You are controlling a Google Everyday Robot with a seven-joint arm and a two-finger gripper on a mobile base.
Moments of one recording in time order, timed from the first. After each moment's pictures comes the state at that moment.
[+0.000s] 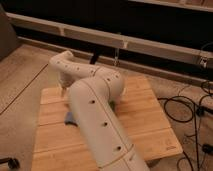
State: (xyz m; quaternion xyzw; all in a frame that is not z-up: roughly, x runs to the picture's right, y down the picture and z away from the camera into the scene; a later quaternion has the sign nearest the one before) arm -0.234 0.028 0.947 -0.32 0.15 0.46 0.81
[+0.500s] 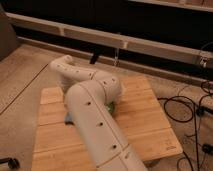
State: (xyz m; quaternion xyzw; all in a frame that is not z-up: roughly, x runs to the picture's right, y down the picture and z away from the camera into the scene) arm -0.223 0.061 0.960 -0.35 0.20 0.45 0.80
